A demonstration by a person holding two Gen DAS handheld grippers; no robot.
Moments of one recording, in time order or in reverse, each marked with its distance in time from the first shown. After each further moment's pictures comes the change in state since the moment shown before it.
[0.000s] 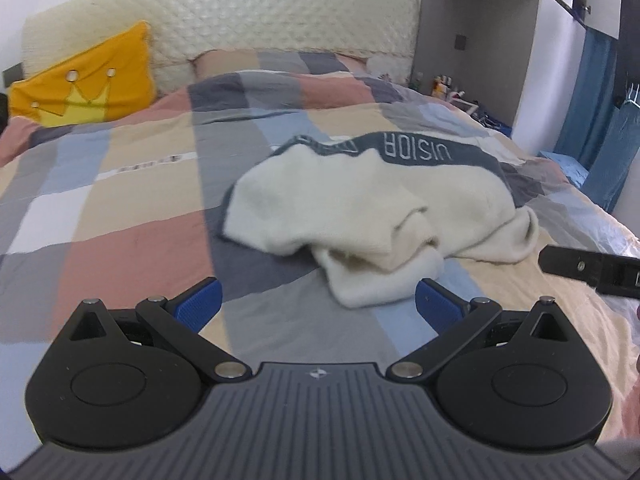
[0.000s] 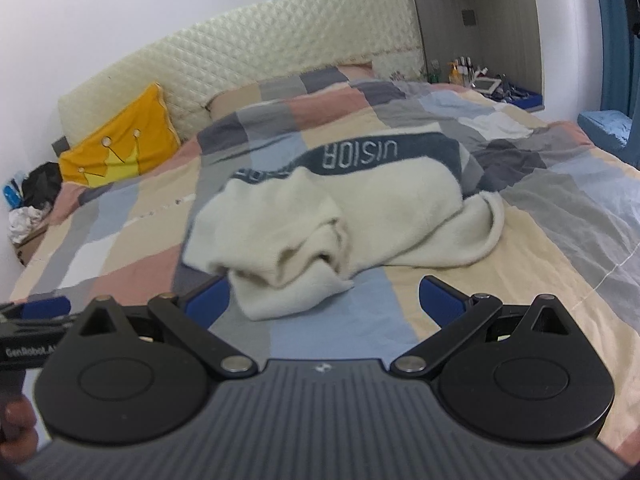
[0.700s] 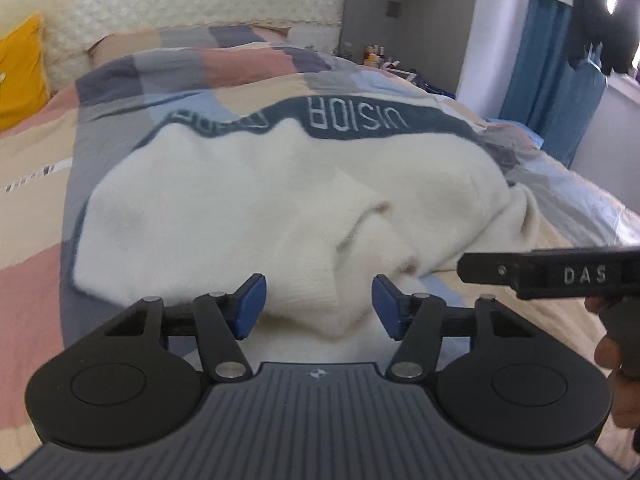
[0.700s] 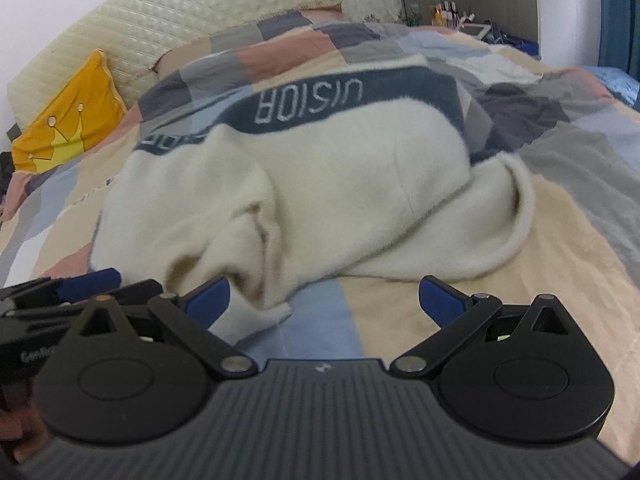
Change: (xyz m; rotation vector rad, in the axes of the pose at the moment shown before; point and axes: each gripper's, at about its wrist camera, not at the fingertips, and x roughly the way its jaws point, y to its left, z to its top) left arm 0.180 -0.046 0.019 0.119 0.028 -0.205; right arm 0.141 -0.049 0.012 0.058 0.127 -0.042
